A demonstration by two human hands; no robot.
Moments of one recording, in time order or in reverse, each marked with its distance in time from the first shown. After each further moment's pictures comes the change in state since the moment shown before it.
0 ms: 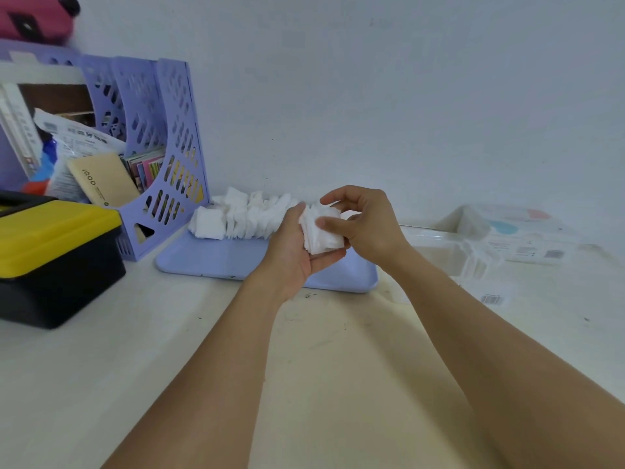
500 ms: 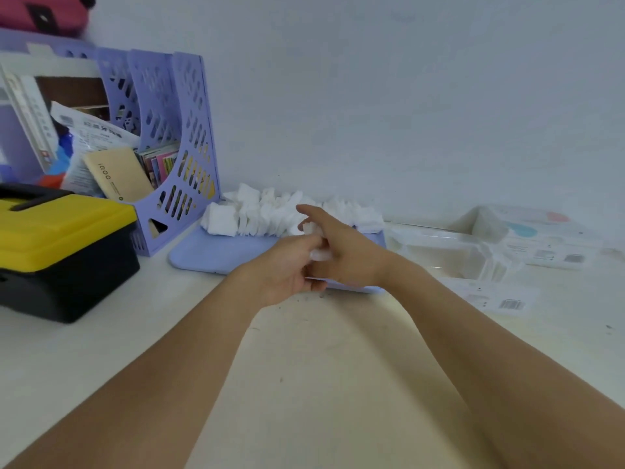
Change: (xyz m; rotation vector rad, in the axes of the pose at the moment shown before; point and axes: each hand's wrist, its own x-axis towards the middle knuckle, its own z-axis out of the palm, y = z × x) left_hand -0.016 0.015 -0.028 0.484 -0.148 -0.157; right_hand -0.012 0.000 0.033 -0.301 -0.544 -0.016
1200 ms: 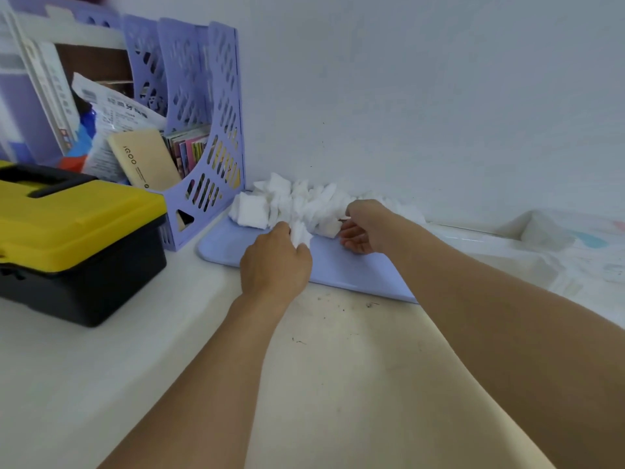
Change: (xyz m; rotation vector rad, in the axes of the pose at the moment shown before) left_hand 0.012 -0.037 -0.075 0.971 0.832 0.206; right_hand 0.114 0.010 0.012 0.512 0.350 0.910
